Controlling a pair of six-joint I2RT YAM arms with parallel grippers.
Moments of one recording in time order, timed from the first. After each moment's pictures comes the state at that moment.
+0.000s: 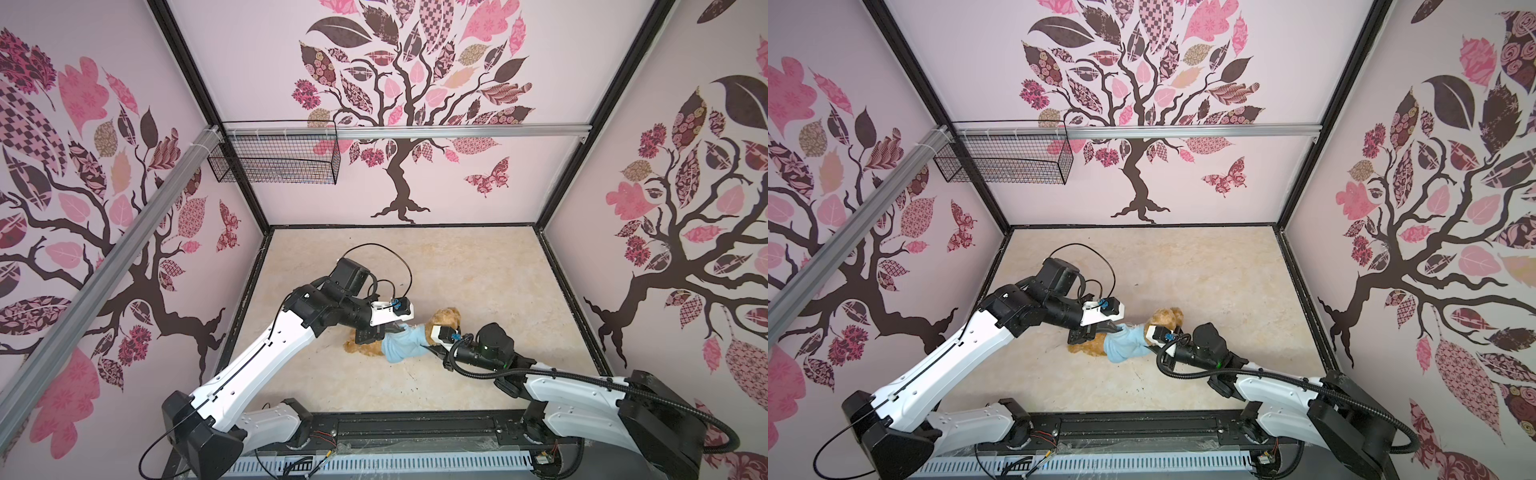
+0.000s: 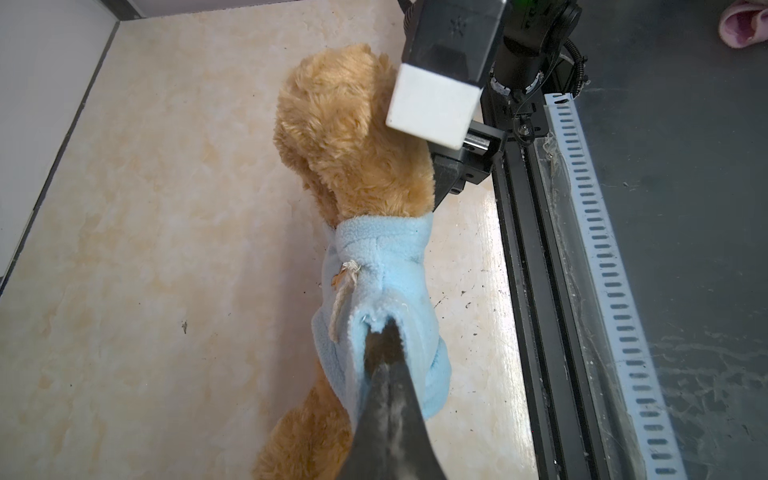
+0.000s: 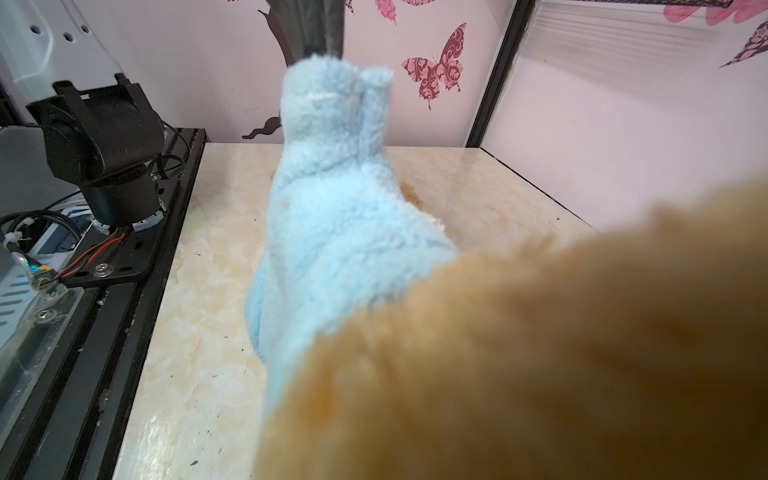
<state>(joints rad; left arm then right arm) -0.65 1.22 1.23 -0.98 0.57 0.83 0.82 1.10 0.25 0.70 -0.37 -0.24</state>
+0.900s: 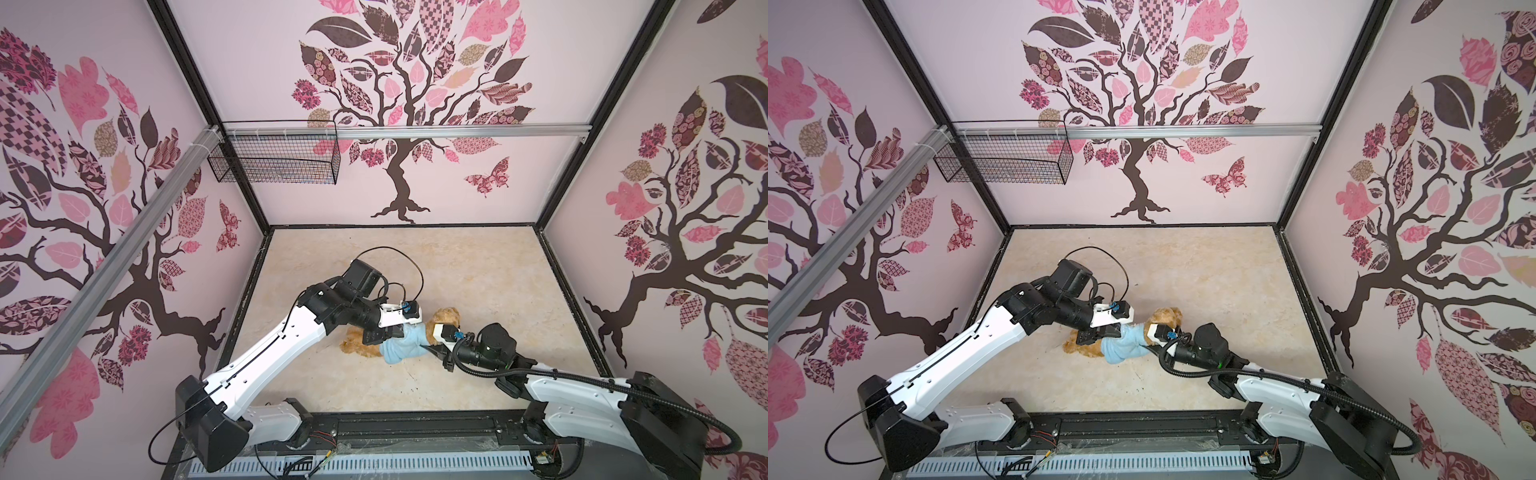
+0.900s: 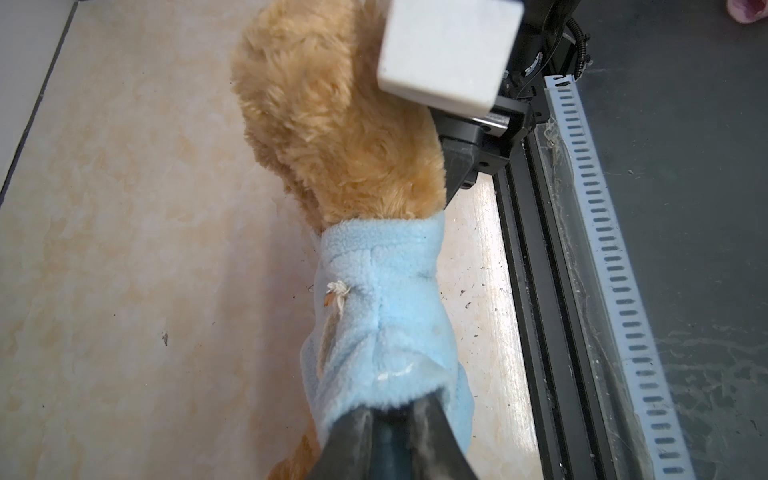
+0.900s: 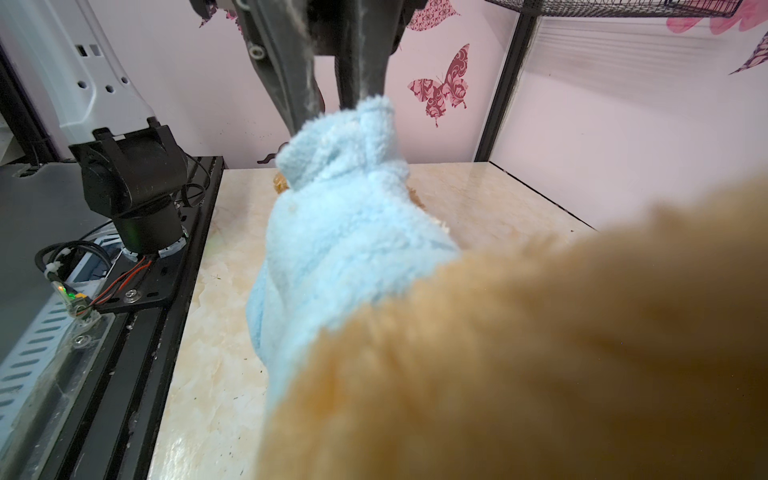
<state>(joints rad) -0.70 1.27 1.23 -0.95 0.53 0.81 0.82 1.09 0.25 0.73 -0.40 -0.18</state>
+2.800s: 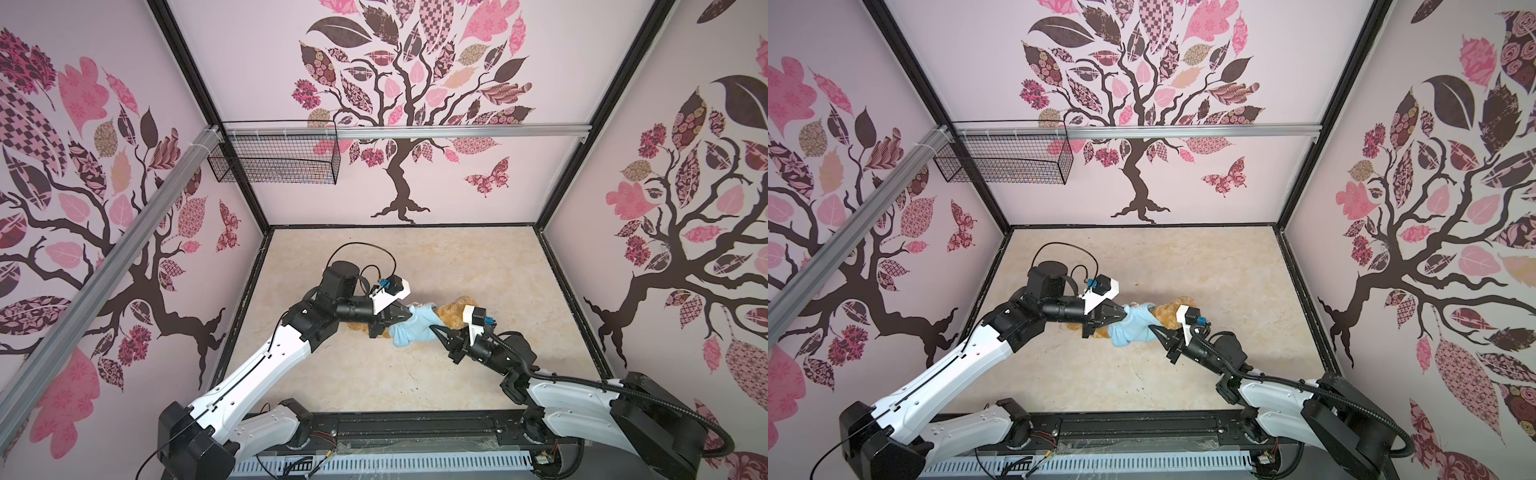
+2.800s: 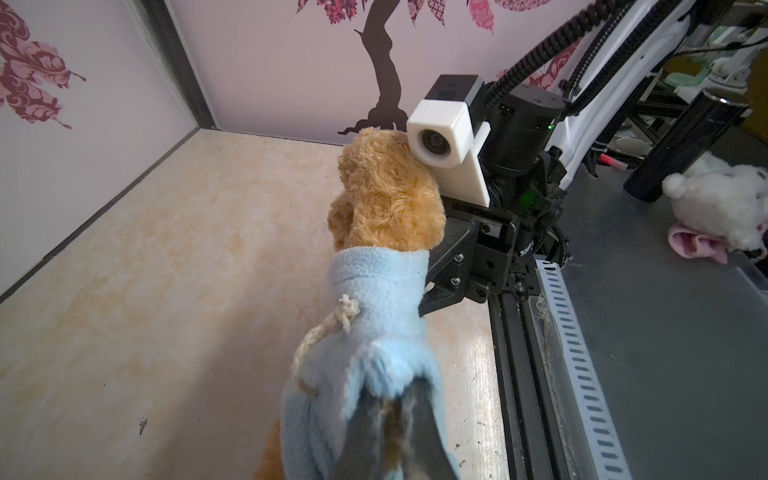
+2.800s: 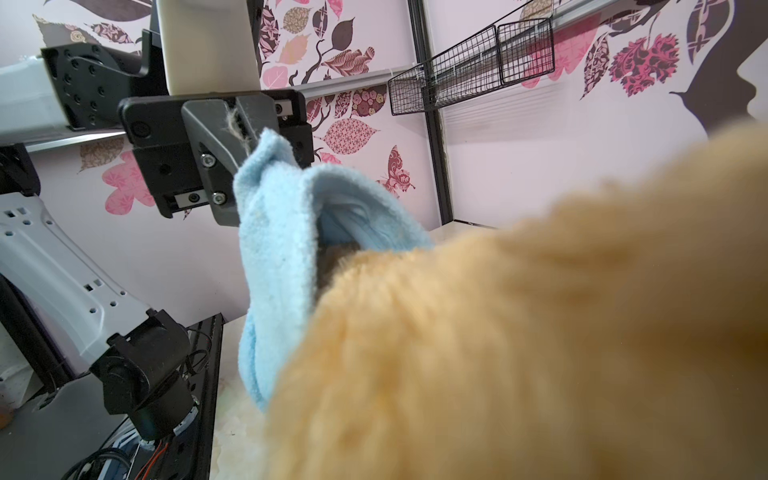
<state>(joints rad) -0.59 1.11 0.98 -0.36 0.82 0.31 0.76 1.10 0.12 1.20 -0.28 0.29</state>
